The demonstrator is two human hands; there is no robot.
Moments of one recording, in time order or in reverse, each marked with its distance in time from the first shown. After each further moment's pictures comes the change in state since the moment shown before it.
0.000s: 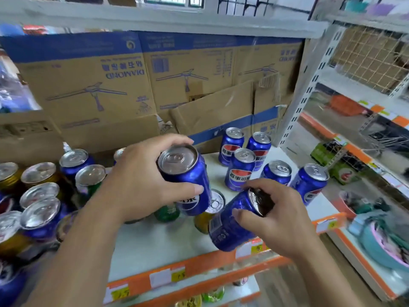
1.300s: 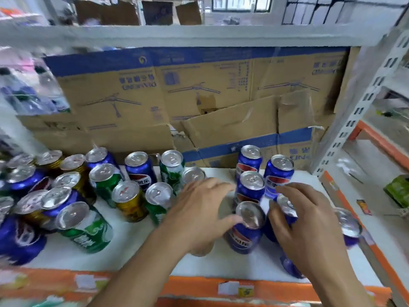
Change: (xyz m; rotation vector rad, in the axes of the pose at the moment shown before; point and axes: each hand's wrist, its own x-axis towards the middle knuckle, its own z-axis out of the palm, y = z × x) left_hand 0.038 0.032 0.119 0.482 -0.150 -0.191; right_hand 0.073 0.077 -0.040 -0.292 0.173 -0.305
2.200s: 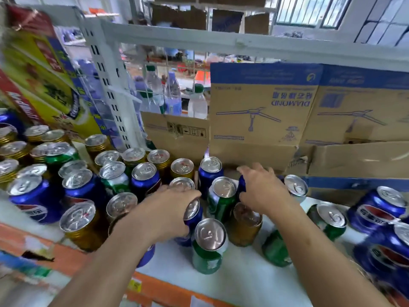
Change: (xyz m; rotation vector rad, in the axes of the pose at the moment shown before) left_hand -0.099 -0.267 -0.097 0.113 -0.234 -0.371; right_hand 0.103 -0.250 0.191 -0.275 -0.773 -0.168
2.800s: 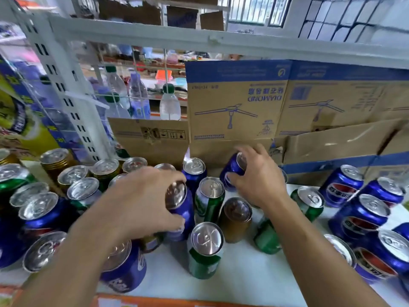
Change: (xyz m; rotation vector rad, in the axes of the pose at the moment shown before) left_hand -0.015 -0.009 -0.052 -0.035 0.217 0.188; right_hand -0.017 0.000 -0.005 0.253 0.446 0.152
